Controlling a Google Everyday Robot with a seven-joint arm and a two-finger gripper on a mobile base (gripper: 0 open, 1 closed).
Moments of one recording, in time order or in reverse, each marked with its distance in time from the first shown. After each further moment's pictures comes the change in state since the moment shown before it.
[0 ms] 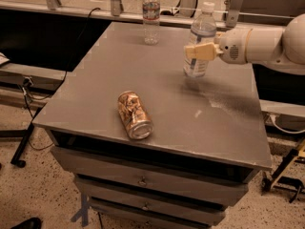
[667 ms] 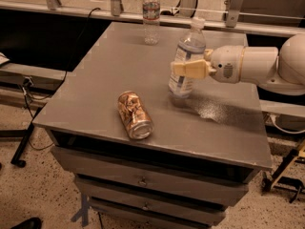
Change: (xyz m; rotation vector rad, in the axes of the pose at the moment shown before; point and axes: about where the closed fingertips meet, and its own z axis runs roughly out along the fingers) arm 0.018 0.081 -0.004 -0.185 -0.050 0.078
